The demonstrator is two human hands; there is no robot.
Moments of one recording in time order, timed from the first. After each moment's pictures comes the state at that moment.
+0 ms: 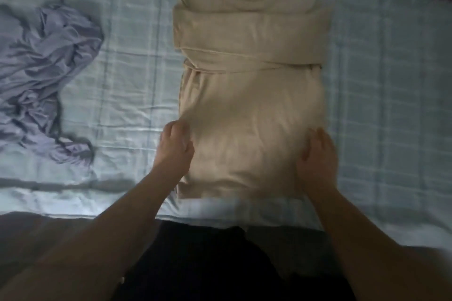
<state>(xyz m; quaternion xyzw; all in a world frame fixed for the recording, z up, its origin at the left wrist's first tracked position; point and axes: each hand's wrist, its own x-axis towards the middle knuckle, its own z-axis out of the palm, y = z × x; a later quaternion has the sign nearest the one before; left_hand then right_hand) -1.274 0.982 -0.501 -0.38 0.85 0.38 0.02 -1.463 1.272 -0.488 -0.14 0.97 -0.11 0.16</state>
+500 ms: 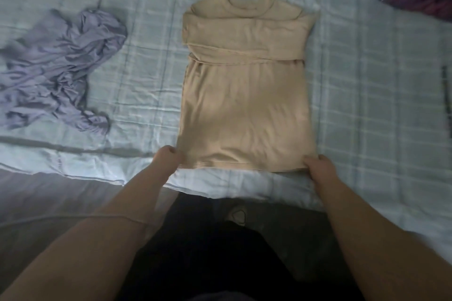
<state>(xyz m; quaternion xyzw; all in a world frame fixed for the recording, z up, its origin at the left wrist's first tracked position) -1.208 1.033 -0.478 -0.59 0.63 0.47 0.16 -1.450 1.355 -0.472 0.20 0.83 -0.39 0.34</state>
